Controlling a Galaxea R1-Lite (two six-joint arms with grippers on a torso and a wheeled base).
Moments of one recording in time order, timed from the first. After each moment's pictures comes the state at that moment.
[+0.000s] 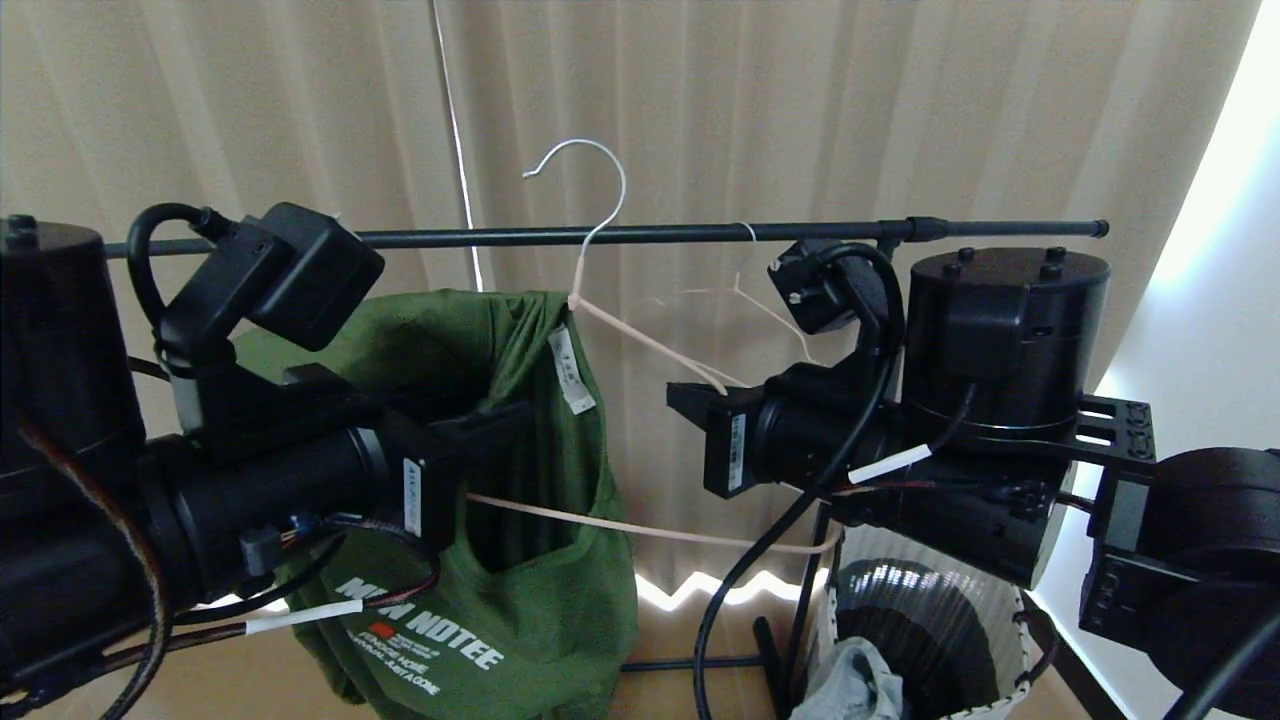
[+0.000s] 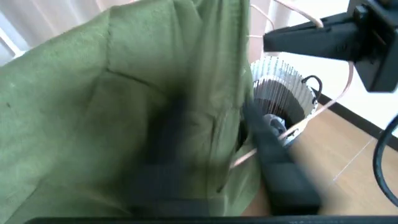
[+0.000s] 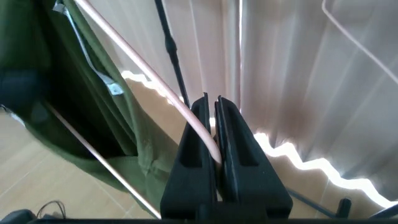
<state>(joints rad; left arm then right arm) -0.71 1.32 -0.77 -0.32 0.13 0.05 0.83 1.73 -0.99 -0.52 -0.14 0.28</state>
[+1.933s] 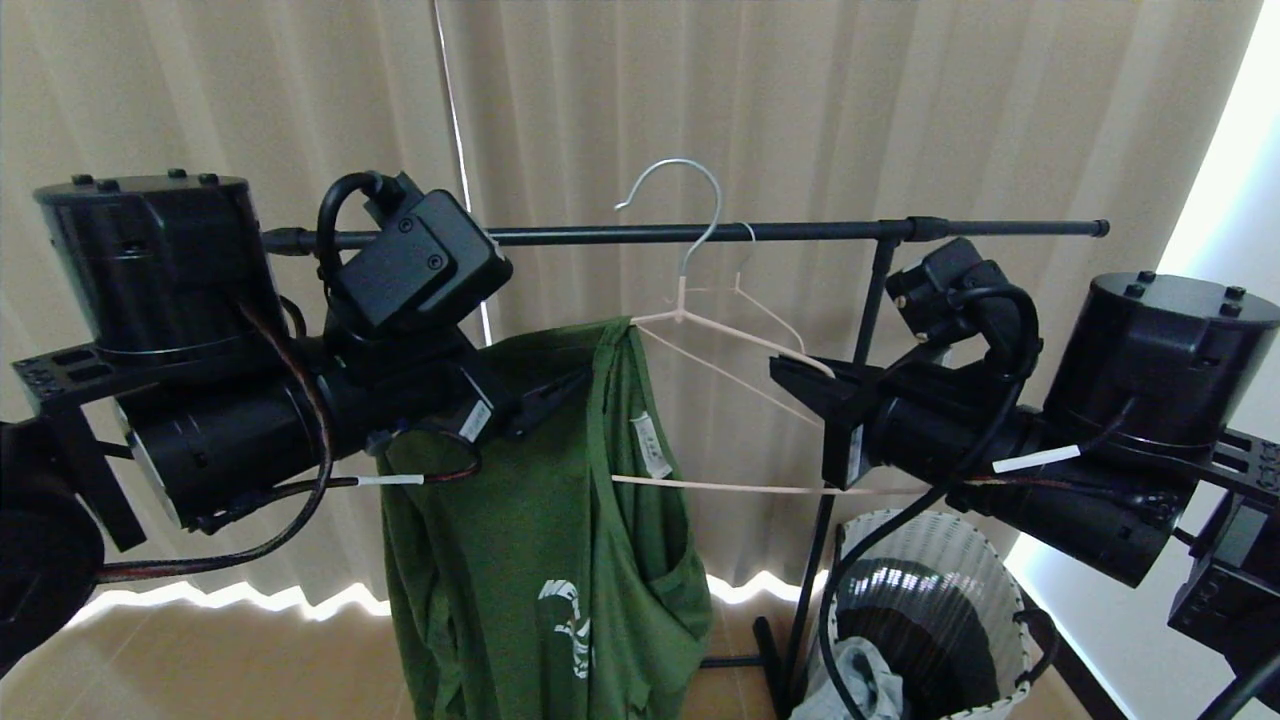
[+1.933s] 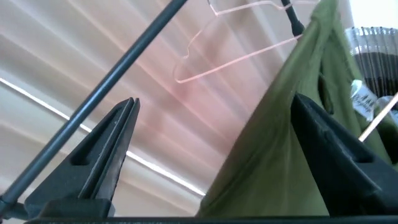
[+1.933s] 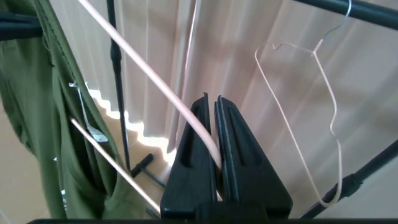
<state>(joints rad) -0.54 1.54 -0.87 -0.56 -0.06 0.65 0.65 1.63 -0.74 -0.80 -0.03 -0.07</state>
